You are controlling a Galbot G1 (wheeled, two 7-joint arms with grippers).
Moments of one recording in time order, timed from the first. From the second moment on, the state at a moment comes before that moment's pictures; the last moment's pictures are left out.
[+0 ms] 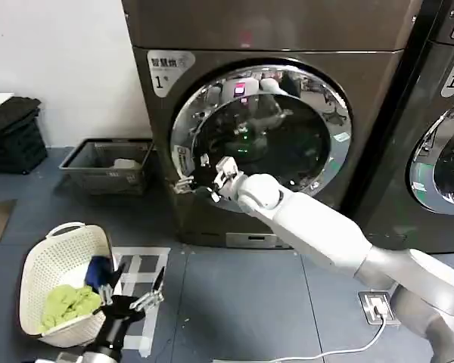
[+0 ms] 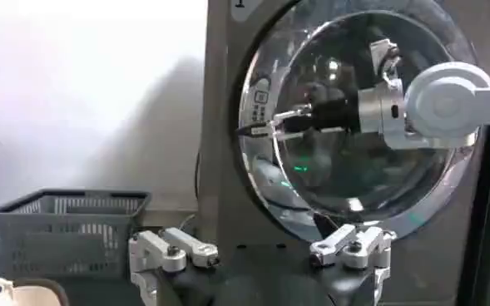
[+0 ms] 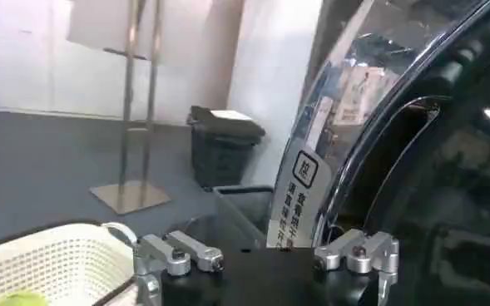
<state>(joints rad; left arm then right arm) 1.79 -1.39 -0.61 -2.28 -0.26 0.00 0.09 0.02 1.16 -0.68 1.36 0.87 -0.12 -0.28</state>
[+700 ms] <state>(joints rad) 1.73 -1.33 -0.70 -2.27 -0.34 0.05 0.14 -0.04 0.98 -0.67 1.59 0.88 -0.07 -0.39</state>
